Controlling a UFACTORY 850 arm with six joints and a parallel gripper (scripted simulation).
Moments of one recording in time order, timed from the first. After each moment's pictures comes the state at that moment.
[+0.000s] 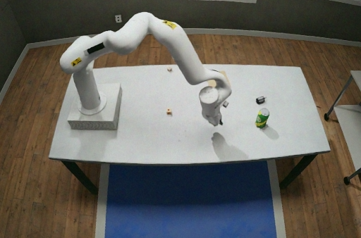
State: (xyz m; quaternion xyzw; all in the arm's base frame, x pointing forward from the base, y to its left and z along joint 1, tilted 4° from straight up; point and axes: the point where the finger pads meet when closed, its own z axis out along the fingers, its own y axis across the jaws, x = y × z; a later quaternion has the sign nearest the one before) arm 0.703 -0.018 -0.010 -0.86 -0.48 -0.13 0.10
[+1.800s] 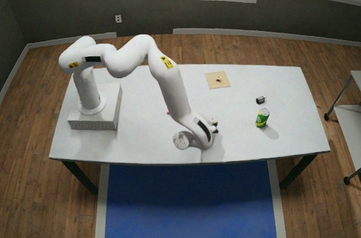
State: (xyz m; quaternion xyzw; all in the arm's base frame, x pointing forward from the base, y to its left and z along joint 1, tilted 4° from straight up) arm 0.701 -0.022 -0.022 -0.76 -0.41 -0.43 0.27
